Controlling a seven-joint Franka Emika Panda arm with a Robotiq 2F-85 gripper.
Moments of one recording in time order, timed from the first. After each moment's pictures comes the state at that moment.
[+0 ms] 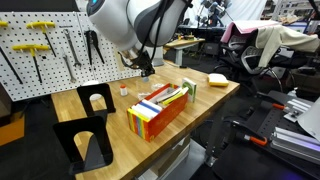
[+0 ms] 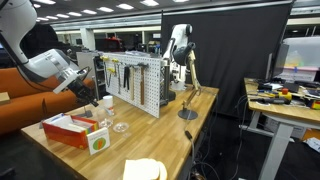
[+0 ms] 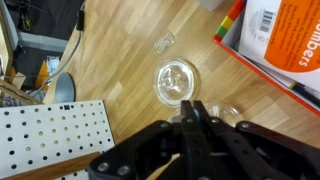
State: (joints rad) arm 0.45 0.55 0.13 -1.89 -0.94 2.06 0.44
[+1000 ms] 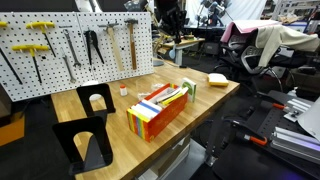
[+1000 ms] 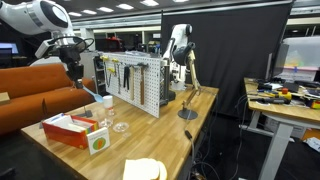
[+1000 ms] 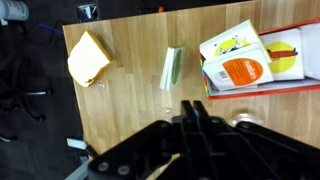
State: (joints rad) arm 0.28 0.04 0.14 -2.15 -0.34 1.97 0.66
